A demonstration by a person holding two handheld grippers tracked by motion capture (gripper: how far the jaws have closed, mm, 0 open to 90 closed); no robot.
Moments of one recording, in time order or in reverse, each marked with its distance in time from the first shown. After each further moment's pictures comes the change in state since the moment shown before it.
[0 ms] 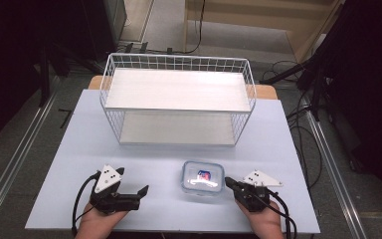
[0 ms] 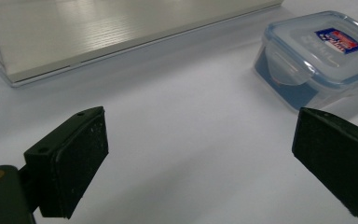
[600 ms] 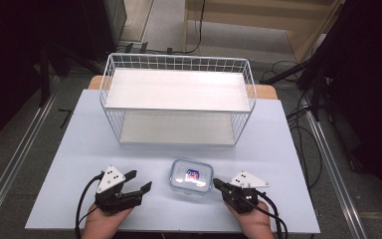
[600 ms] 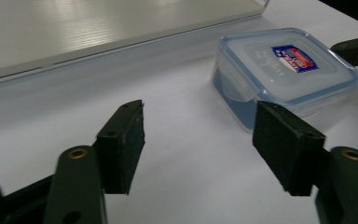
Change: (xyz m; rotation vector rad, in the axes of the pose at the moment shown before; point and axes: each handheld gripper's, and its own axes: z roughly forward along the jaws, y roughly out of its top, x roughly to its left) left arm -0.008 -0.001 0.010 -0.018 -0.066 -0.029; right arm 0.024 0.006 0.013 -0.001 0.045 -0.038
